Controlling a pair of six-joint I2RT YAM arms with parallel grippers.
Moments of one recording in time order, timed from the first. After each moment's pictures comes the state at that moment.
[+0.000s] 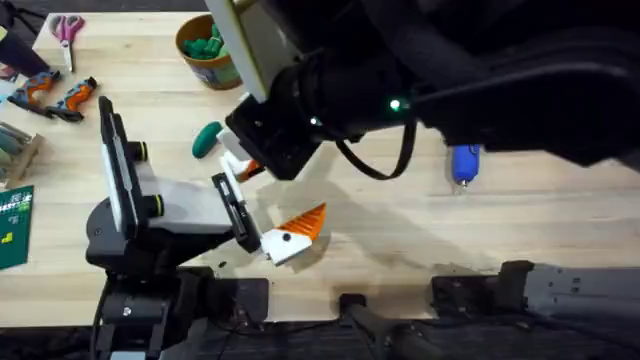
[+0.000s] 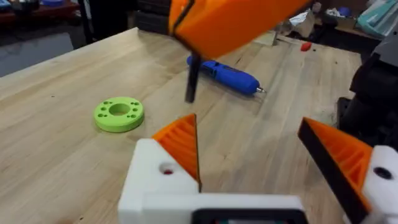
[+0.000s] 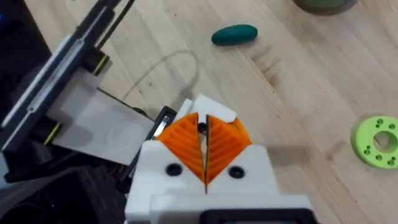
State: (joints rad) left arm -0.01 0.01 0.01 -0.12 1.08 0.01; right arm 1.08 1.49 1.56 -0.85 -0.02 0.16
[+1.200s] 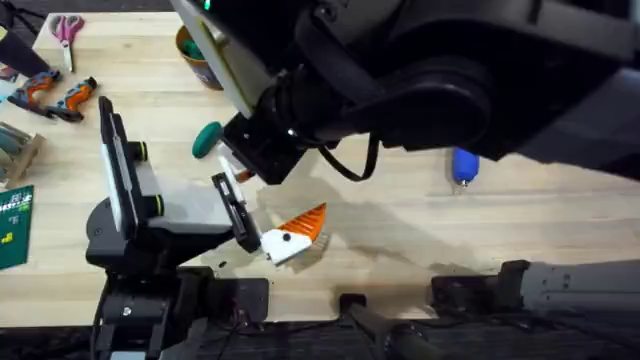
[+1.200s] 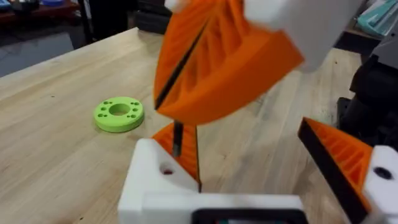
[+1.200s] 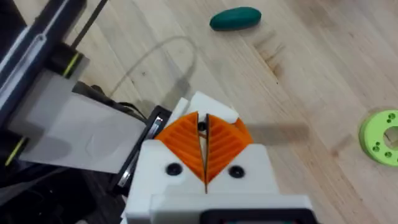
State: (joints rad) left arm -0.01 0.01 0.01 -0.12 1.08 0.01; right arm 1.08 1.57 1.56 -0.85 -0.03 0.16
